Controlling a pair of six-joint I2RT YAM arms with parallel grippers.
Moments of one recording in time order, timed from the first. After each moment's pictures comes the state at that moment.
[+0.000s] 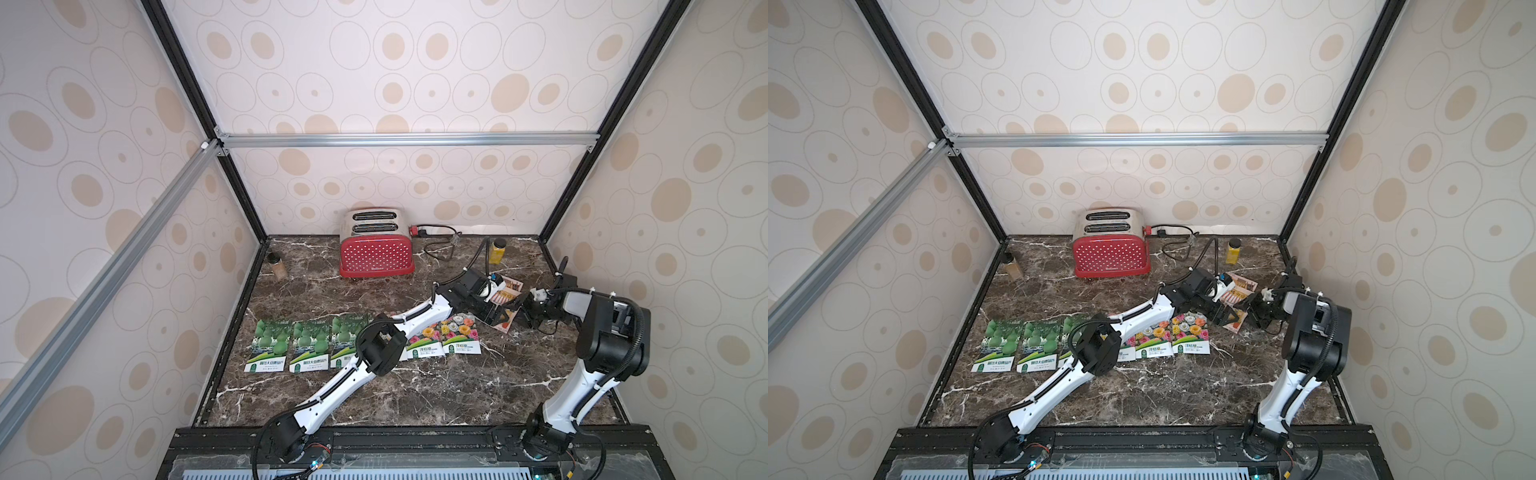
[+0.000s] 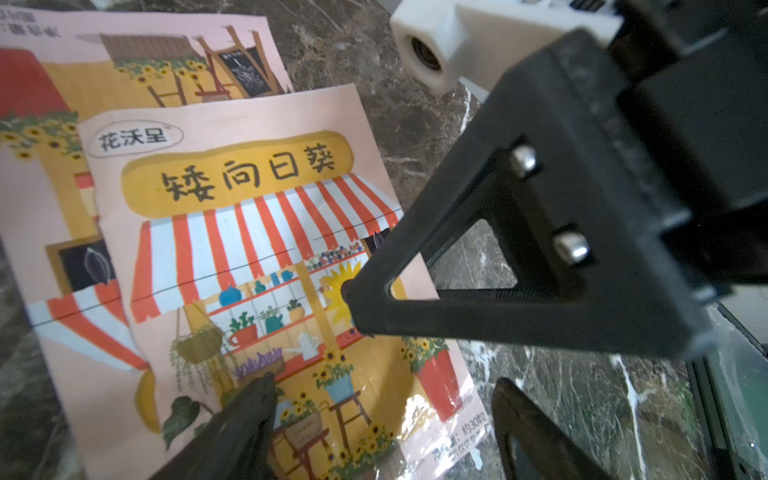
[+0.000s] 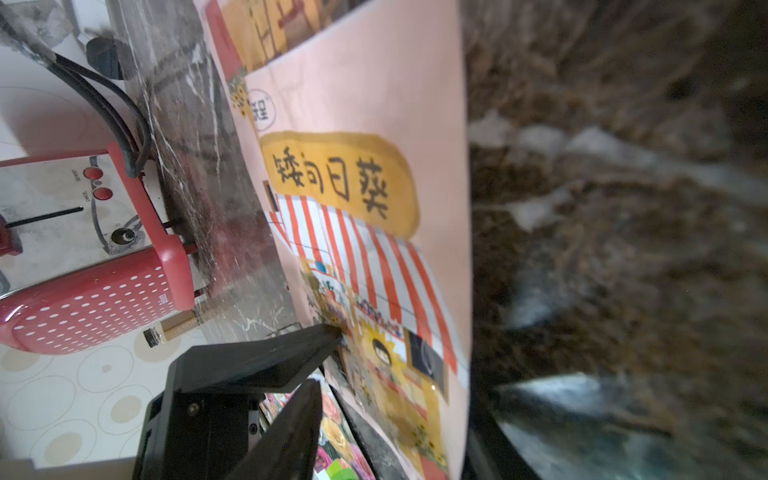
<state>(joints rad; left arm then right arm) -0.91 2.86 2.61 -0.42 0.49 -0.24 -0.37 1.87 1.06 -0.46 -0.71 0.47</state>
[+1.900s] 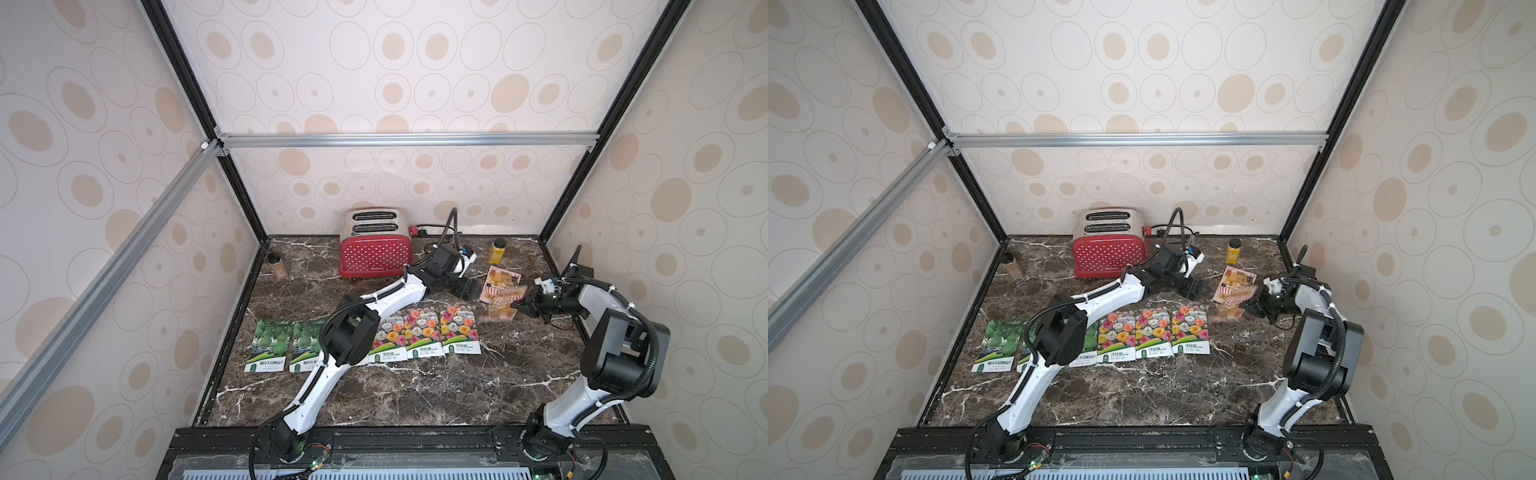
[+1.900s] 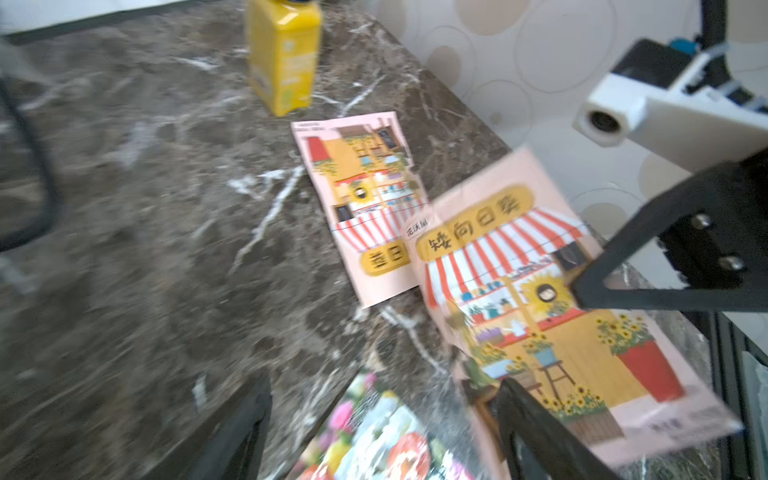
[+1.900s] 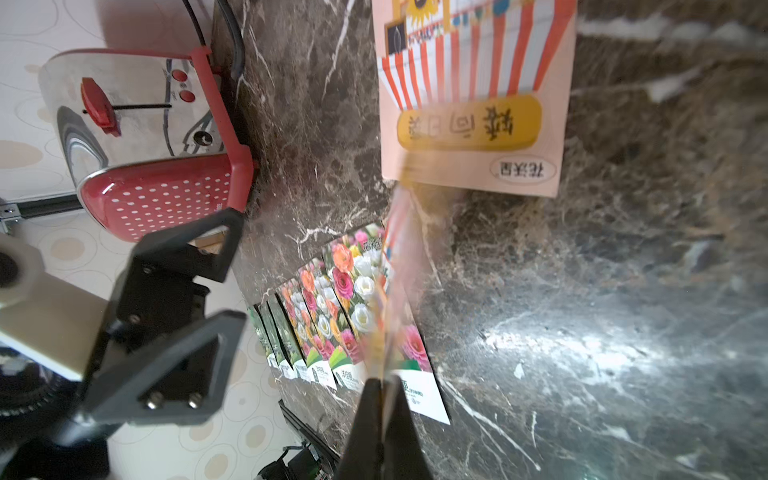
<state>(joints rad) -0.75 2.35 2.01 -0.30 0.31 -0.18 -0.40 1.70 1.15 -0.85 -0.81 0.22</state>
